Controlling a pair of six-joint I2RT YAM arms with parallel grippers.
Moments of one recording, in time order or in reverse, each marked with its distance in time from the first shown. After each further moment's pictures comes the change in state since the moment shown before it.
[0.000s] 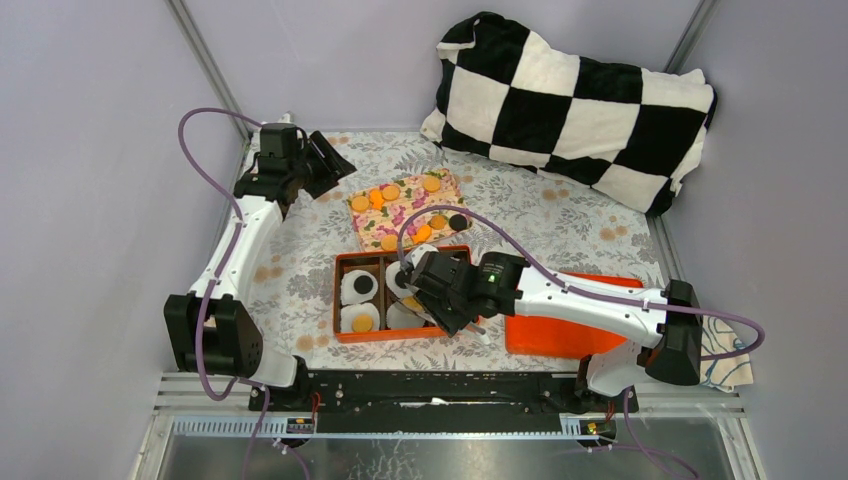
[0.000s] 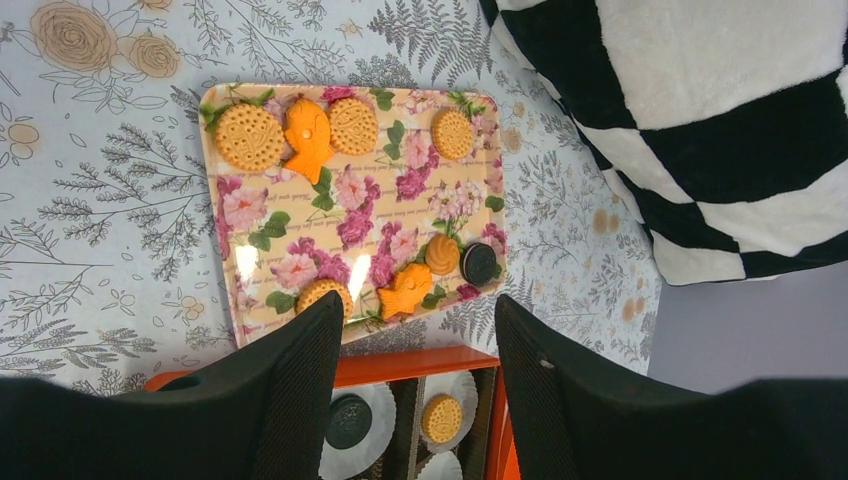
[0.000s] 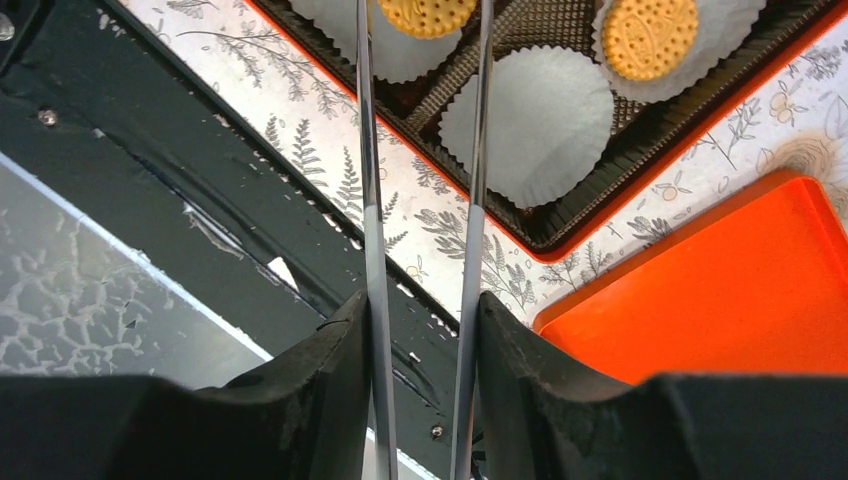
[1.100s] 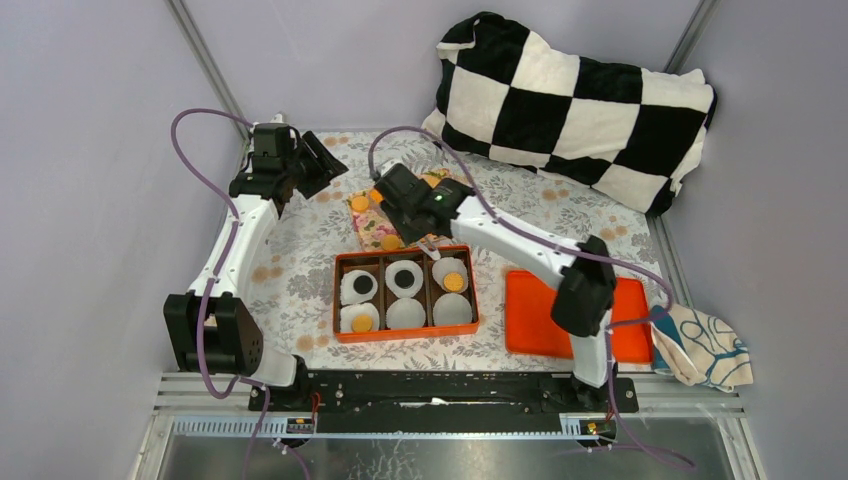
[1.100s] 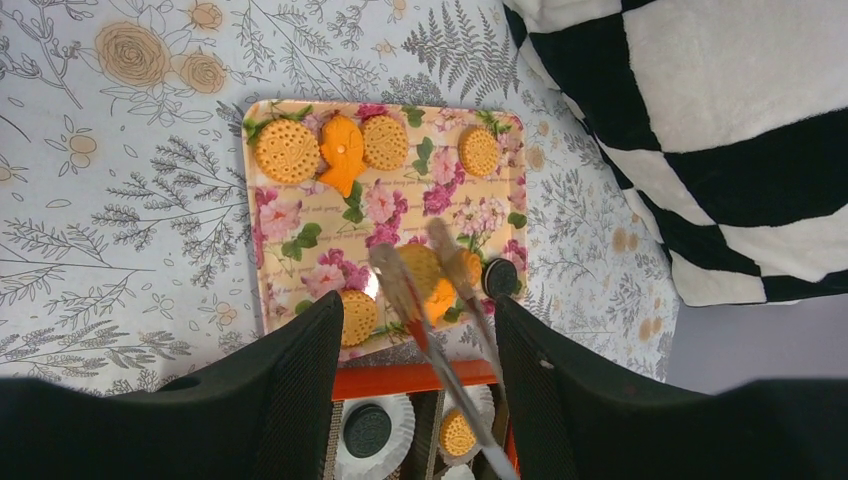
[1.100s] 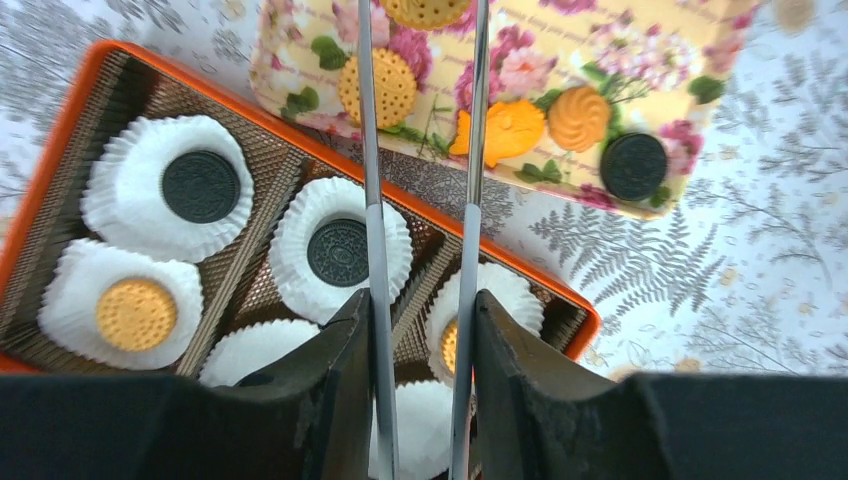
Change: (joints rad) left arm 0.039 0.006 0.004 -0.011 -0.018 0.023; right arm -0.271 0.541 0.576 0.115 0.119 -0.158
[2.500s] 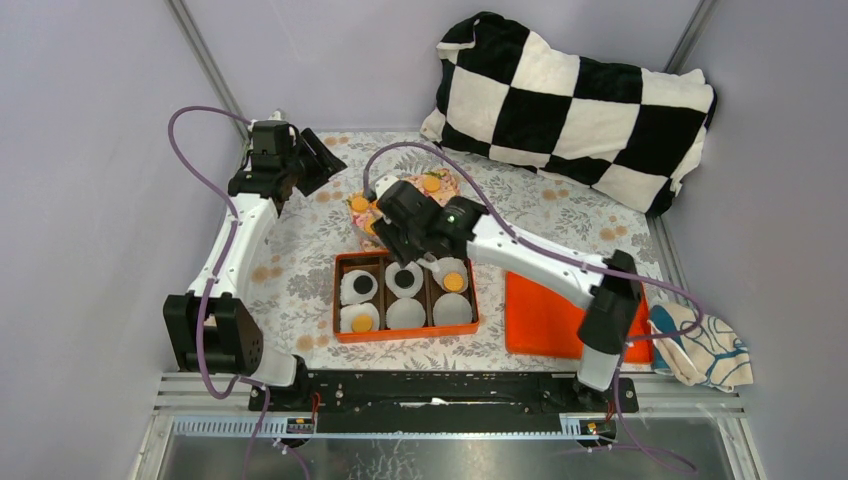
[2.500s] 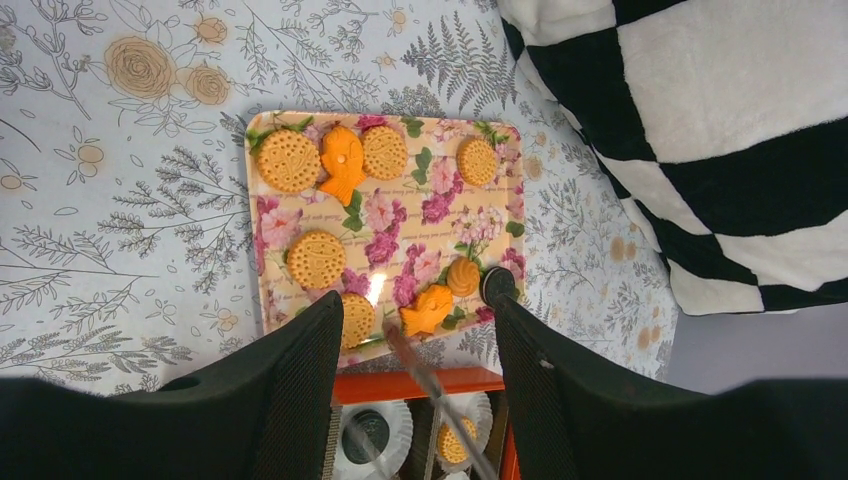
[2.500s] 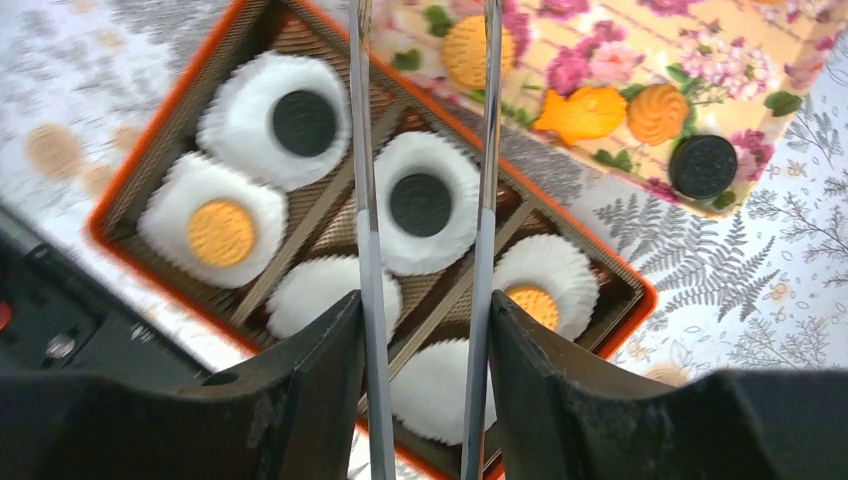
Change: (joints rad) left arm 0.000 0.002 0.020 -0.008 -0.015 -0.003; right arm 0.112 -0.240 -0.166 0.055 -0.076 -0.016
